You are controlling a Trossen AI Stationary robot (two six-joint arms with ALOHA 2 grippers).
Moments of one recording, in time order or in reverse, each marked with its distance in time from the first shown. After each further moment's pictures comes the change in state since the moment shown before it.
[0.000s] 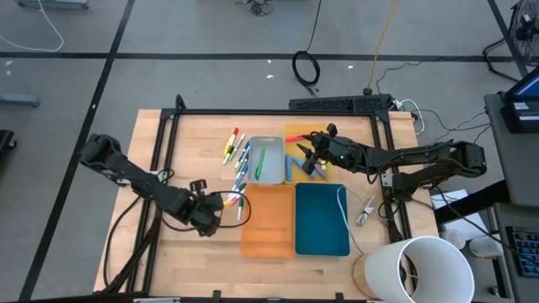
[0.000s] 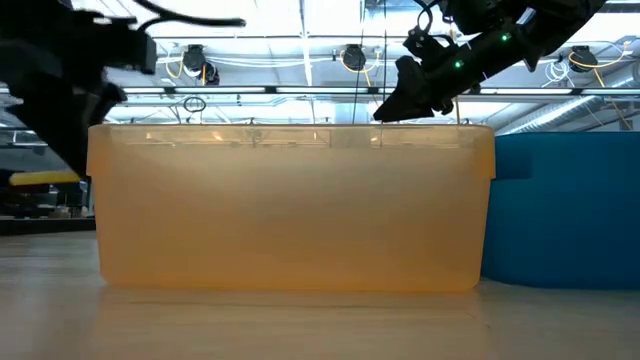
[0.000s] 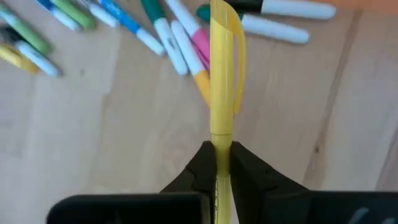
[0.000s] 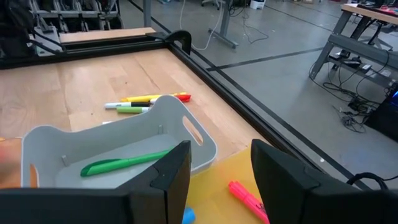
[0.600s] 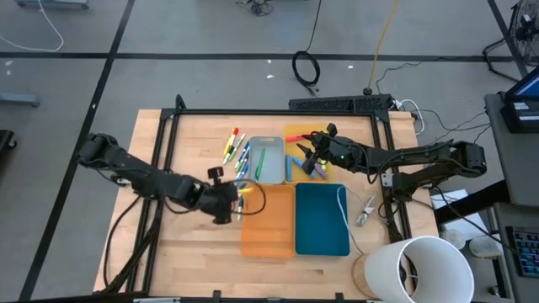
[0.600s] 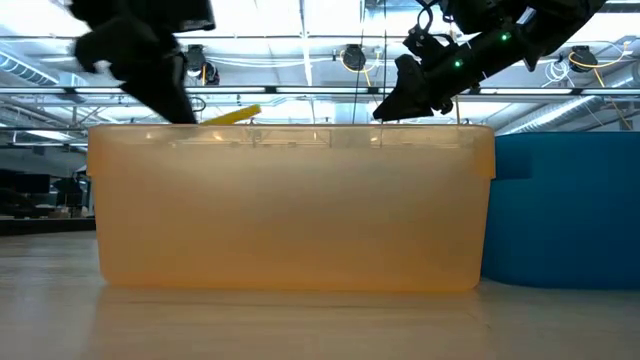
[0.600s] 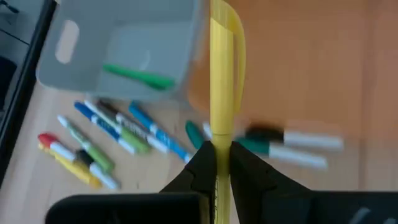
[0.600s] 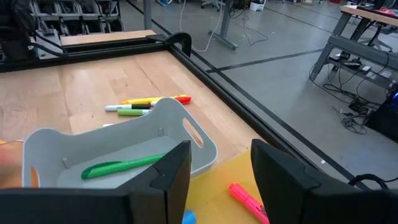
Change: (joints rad) left arm 0.147 -0.025 0.065 0.234 -0.172 0.357; right arm 0.000 0.000 0.000 0.008 0.000 0.000
